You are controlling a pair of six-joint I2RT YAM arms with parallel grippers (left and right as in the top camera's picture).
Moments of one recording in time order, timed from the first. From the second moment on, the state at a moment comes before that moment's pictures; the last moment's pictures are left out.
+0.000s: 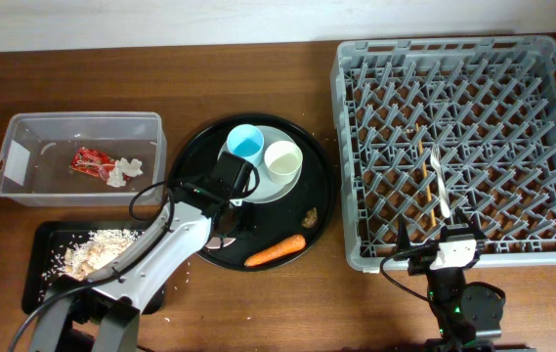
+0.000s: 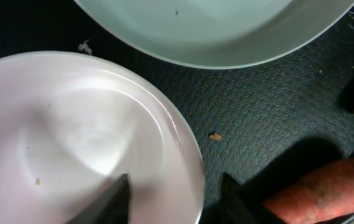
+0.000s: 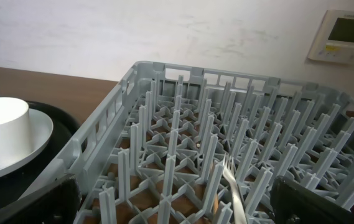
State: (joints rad) left arm -0.47 1.60 0.97 -0.67 0.00 -0.32; right arm 0.02 0.01 0.01 -0.07 -0.03 -0.10
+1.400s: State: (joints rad) left arm -0.79 1.79 1.03 -0.67 -0.03 0.40; right arm 0.02 0.01 0.01 -0.07 -0.03 -0.10
